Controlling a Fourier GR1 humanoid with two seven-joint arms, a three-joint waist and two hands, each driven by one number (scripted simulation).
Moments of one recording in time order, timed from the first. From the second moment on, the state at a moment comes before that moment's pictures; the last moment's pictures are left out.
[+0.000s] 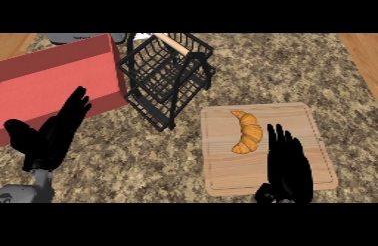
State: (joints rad) left arm -0.07 0.39 -0.10 -1.53 0.29 0.08 0.15; right arm 0.00 -0.21 0.50 -1.75 1.09 0.16 0.94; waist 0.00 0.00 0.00
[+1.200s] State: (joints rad) left arm -0.07 0.32 -0.01 -1.56 0.22 0.01 0.20; right arm -0.04 -0.22 0.40 -1.54 1.16 0.16 0.74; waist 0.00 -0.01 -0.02
